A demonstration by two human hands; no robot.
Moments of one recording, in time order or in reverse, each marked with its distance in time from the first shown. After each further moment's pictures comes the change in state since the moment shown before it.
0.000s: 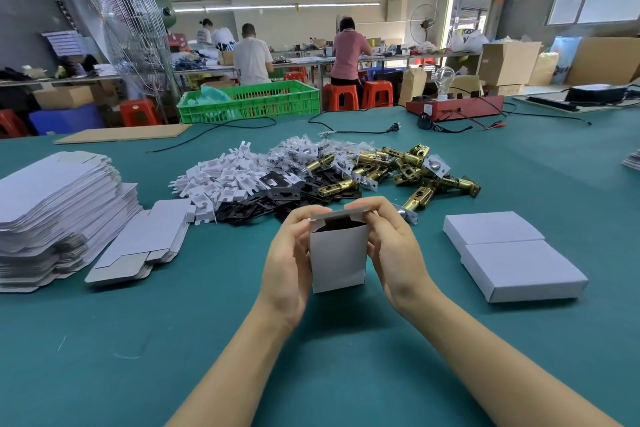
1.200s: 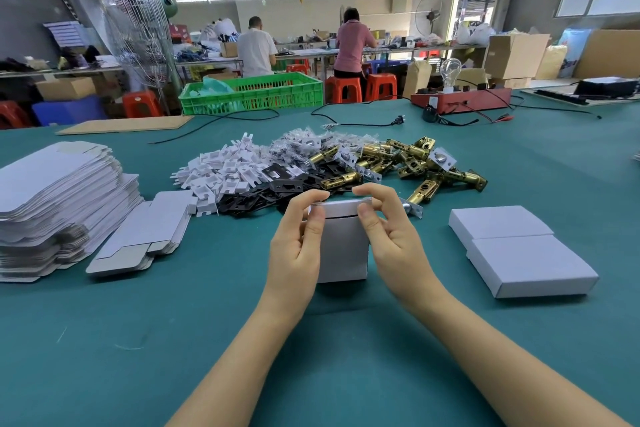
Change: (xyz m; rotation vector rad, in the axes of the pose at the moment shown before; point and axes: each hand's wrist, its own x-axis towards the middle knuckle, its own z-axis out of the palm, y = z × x) left_hand -0.005 -0.007 -0.002 0.551 0.089 0.391; right_hand -0.005 0.006 -0.002 -0.329 -0.015 -0.224
